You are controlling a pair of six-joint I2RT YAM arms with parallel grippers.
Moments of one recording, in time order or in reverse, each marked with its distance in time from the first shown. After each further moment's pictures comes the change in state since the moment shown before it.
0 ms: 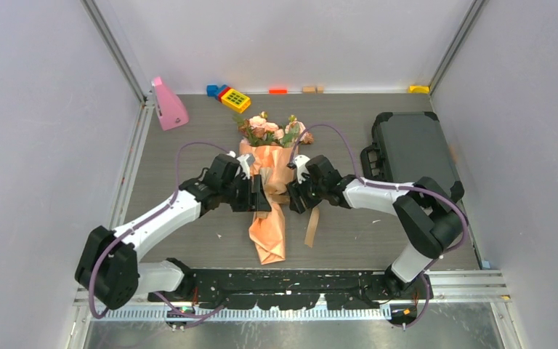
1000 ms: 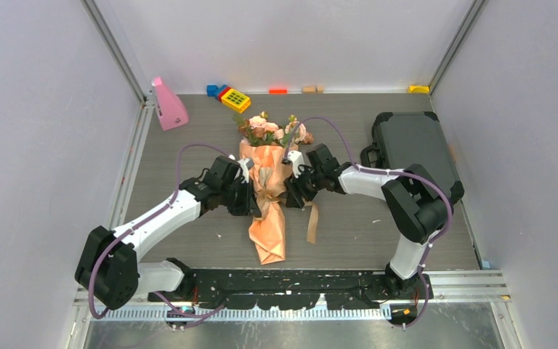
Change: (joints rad) left arm 0.000 0.034 0.018 -0.087 -0.008 0.025; right arm -0.083 0.157 0.142 -0.040 -0.290 -0.225
